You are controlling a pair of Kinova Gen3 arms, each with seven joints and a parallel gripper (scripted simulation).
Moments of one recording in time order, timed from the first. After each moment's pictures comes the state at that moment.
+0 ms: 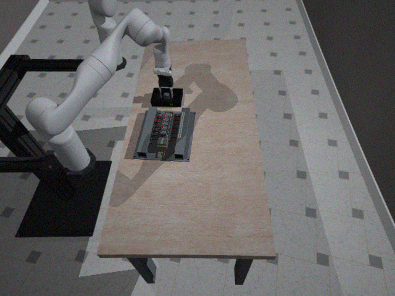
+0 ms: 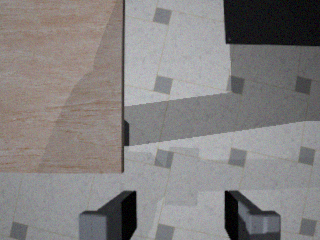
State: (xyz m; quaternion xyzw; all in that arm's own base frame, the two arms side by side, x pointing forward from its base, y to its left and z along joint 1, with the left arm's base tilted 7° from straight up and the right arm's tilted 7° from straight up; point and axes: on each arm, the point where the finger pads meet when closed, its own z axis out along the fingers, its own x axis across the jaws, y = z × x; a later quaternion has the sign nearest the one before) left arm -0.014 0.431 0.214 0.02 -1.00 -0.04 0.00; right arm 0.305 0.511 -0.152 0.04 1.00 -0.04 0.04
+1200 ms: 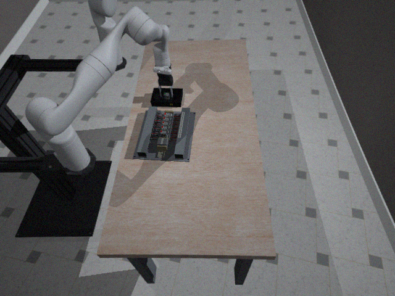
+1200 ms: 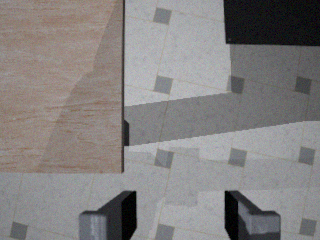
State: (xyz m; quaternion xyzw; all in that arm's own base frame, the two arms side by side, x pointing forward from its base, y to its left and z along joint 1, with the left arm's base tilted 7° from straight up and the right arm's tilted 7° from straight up) left arm -0.014 0.431 0.214 0.02 -1.00 -0.04 0.00; right arm 0.304 0.512 -0.144 0.04 1.00 -0.04 0.04
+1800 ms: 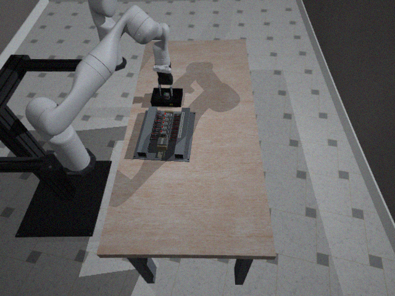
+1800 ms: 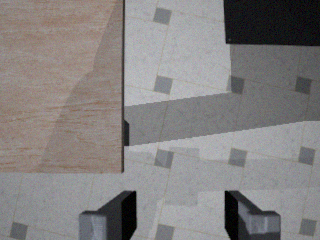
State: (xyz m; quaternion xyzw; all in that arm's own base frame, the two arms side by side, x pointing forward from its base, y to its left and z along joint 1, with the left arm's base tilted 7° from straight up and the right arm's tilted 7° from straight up) left arm -0.014 0.431 0.214 0.02 -1.00 -0.04 0.00; right arm 0.304 0.513 -0.136 0.04 1.00 -0.04 0.04
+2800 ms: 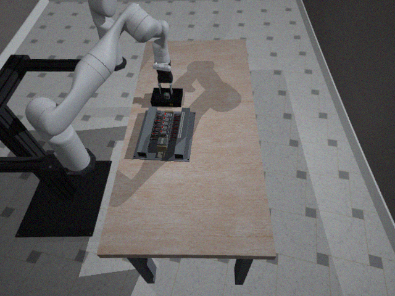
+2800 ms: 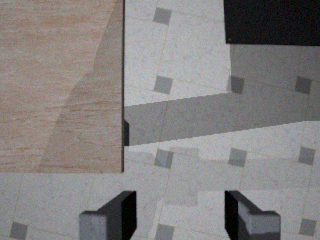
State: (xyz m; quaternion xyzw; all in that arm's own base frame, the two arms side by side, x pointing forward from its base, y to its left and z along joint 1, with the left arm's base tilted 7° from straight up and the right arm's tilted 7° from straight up) left arm -0.014 0.431 0.214 0.02 -1.00 -0.04 0.00; right arm 0.303 0.514 -0.124 0.04 1.00 -0.04 0.04
